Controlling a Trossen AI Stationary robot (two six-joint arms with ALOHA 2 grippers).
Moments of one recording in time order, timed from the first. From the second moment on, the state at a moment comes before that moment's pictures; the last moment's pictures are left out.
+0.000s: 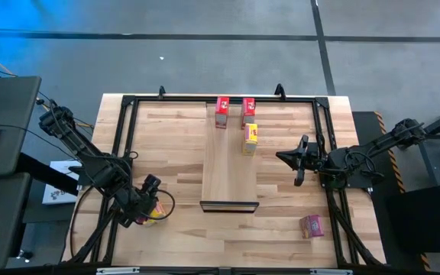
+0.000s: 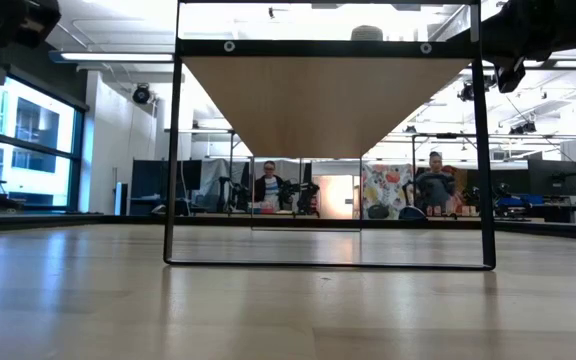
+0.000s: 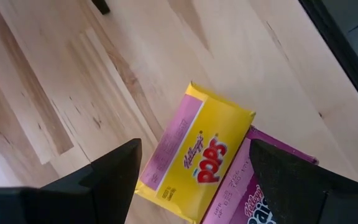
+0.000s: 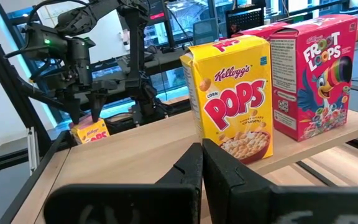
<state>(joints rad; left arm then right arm) -0.76 1.14 0.88 -0.89 -0.11 -0.18 0.41 0.55 0.26 0.27 0.65 0.24</state>
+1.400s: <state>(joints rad) -0.78 1.17 0.91 -0.81 -0.17 -0.13 0.41 0.55 0.26 0.22 0.68 0.29</state>
